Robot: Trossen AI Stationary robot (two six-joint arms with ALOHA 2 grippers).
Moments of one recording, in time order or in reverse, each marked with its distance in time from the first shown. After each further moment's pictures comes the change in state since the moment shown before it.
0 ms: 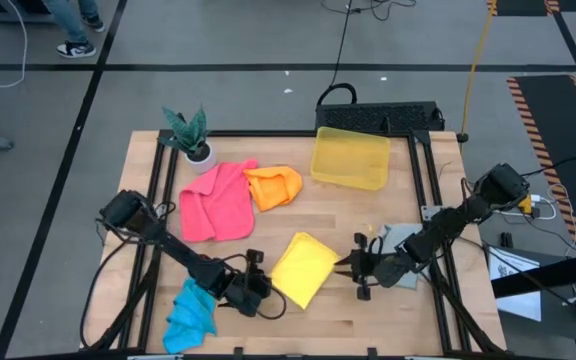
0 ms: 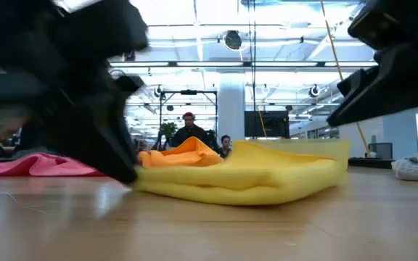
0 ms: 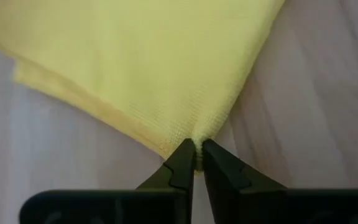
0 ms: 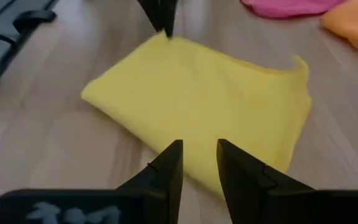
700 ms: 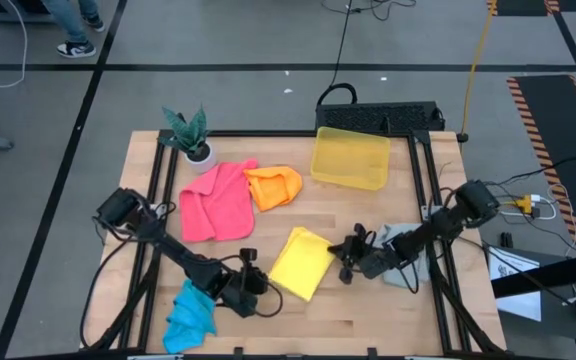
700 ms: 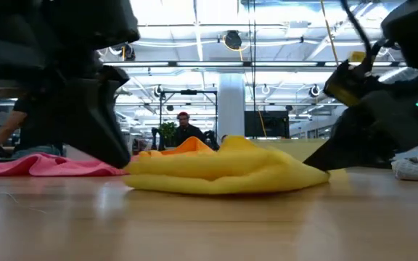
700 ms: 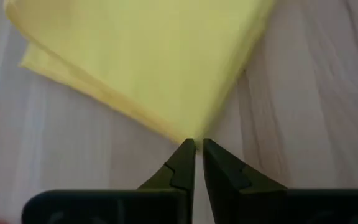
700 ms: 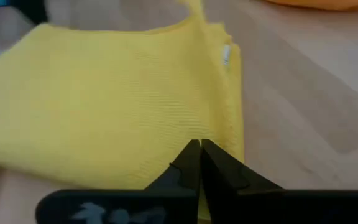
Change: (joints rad) left arm -0.017 -0.030 -0.011 -0.064 -0.023 -0.152; right arm -0.118 0.305 -0.077 0.343 0.156 0.192
